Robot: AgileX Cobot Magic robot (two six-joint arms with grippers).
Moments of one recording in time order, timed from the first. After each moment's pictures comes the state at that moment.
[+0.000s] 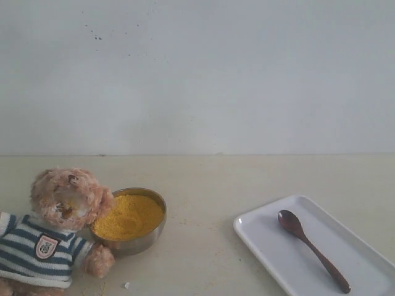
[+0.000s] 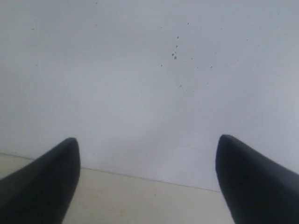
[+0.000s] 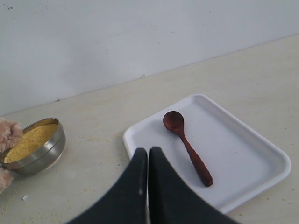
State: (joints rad) left arm 0.65 1.90 -1.32 -1.74 1.21 1.39; right arm 0.25 0.09 0.00 0.23 0.16 0.14
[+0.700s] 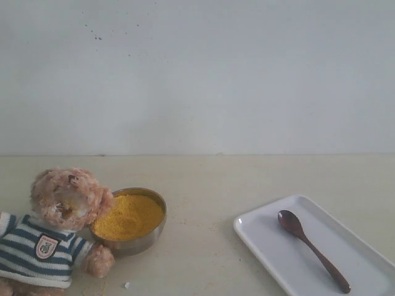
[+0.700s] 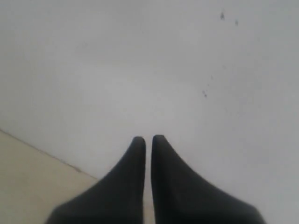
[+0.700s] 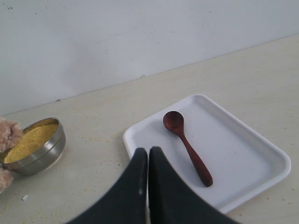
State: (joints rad) left arm 0.65 1.81 -1.32 -1.73 1.00 1.12; right arm 0.25 0.09 0.00 0.23 0.16 0.14
